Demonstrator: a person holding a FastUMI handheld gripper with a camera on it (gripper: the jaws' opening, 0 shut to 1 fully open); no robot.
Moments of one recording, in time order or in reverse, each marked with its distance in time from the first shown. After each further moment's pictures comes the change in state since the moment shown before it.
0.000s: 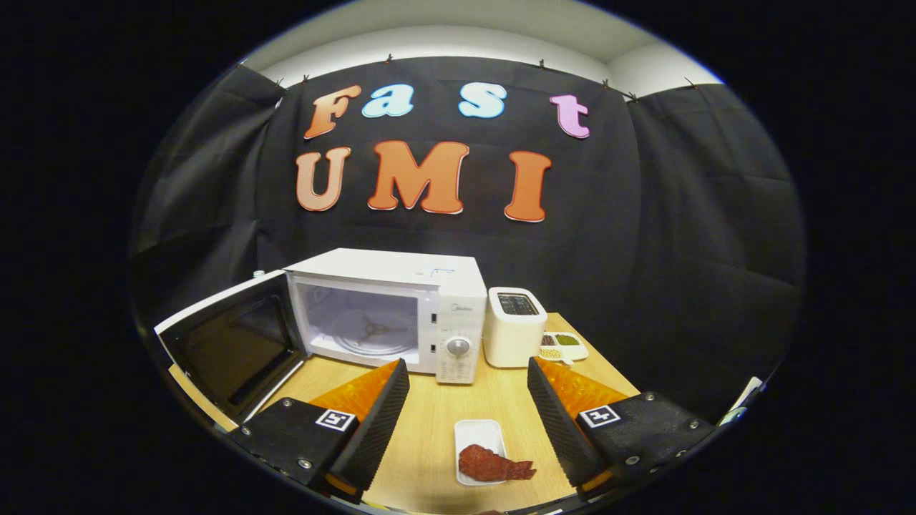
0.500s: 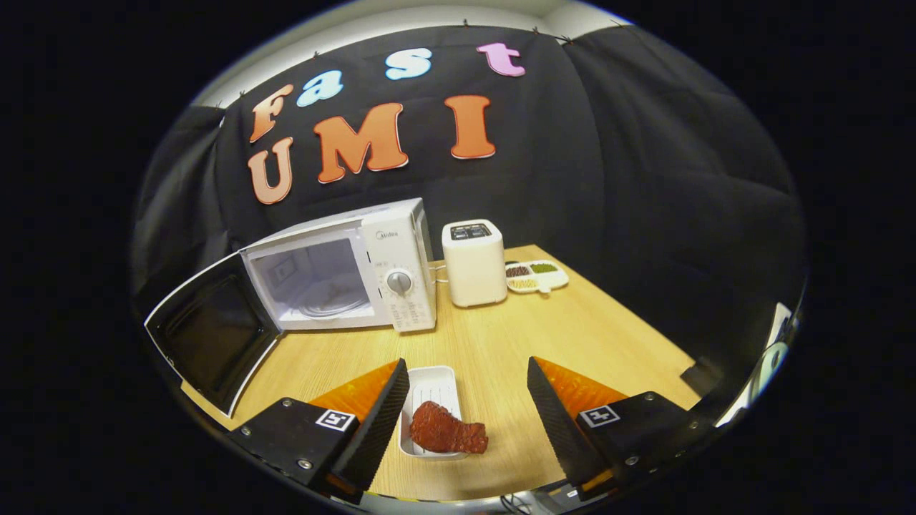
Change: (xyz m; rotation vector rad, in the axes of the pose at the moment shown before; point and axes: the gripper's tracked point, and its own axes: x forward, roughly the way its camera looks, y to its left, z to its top) arm 0.015 -0.054 -0.118 0.255 0.200 0.009
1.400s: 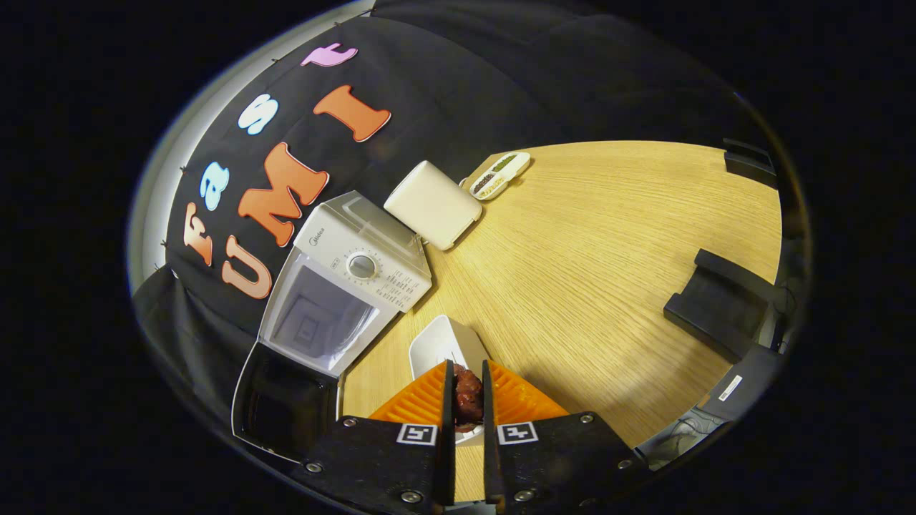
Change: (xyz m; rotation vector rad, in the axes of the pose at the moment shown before) arm 0.037 0.004 -0.060 0.584 0.155 0.097
